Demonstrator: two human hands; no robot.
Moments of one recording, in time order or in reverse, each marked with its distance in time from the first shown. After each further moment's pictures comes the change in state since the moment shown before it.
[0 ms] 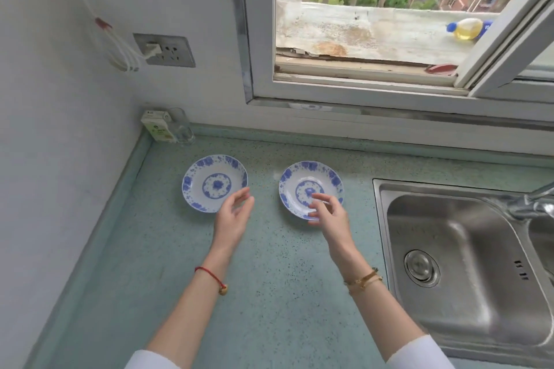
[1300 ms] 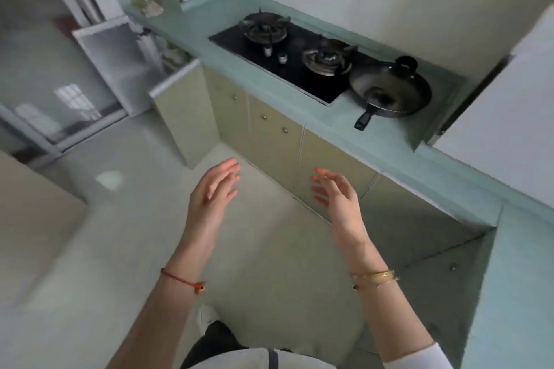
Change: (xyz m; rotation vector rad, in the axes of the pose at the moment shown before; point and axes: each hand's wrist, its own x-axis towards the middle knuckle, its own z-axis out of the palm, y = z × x) left_hand -0.783 -0.145 0.168 -0.654 2.114 0.107; right_hand -0.550 0.185 -0.104 -0.688 -2.022 -0.090
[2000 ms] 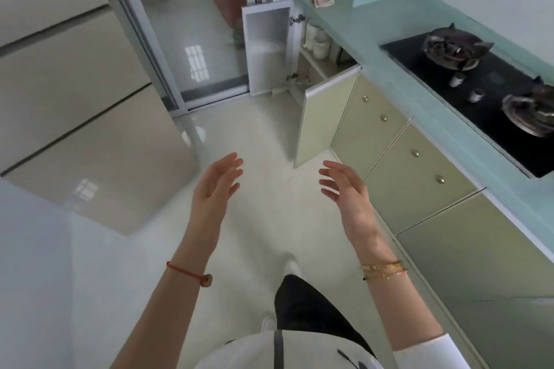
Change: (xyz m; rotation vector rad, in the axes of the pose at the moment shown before) left_hand 0.109 0.033 -0.380 -0.039 0.400 0.016; right_hand 0.039 0.046 0.427 -0.139 -0.384 0.083
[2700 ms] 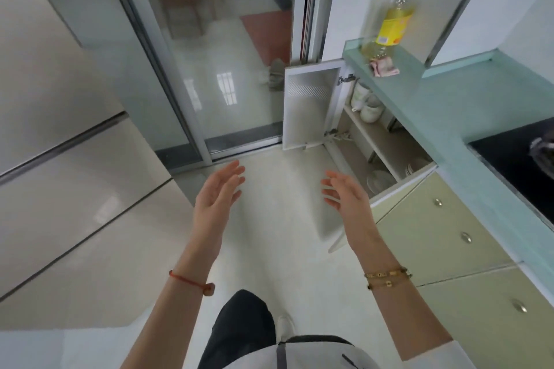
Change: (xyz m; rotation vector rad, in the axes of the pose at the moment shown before) left_hand 0.430 0.089 -0.044 -0.006 0.121 0.056; right_hand 0.380 -0.119 0.239 -0.012 -0.128 -0.031
